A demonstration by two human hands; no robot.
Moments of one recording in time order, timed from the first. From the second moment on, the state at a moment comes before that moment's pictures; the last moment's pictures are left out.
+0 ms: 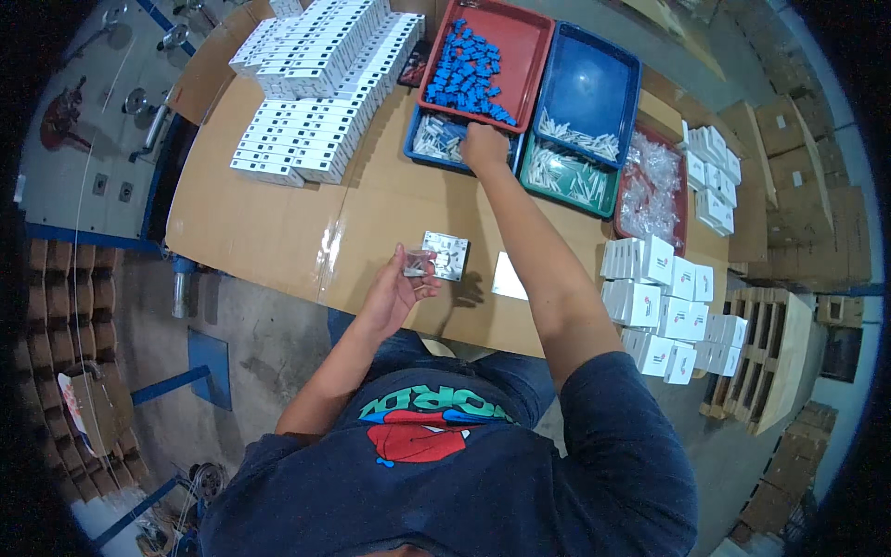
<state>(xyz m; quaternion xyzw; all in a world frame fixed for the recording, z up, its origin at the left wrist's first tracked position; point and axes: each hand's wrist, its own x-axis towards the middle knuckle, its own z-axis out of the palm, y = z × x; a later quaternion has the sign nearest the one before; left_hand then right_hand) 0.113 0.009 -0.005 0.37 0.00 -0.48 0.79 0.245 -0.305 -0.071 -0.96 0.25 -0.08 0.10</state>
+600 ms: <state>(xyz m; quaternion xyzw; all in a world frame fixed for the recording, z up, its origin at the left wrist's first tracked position) 0.110 -0.022 0.003 0.35 -0.04 -0.52 0.78 0.042 -0.231 0.110 -0.89 0.03 -0.07 0.46</state>
